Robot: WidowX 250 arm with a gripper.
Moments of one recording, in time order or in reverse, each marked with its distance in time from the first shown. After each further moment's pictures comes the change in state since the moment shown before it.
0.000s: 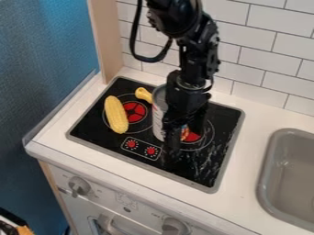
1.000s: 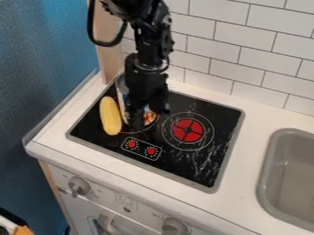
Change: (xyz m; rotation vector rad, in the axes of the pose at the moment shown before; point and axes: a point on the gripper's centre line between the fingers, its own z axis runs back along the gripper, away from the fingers) arm 0.074 0.020 0.009 -0.012 -0.040 0.190
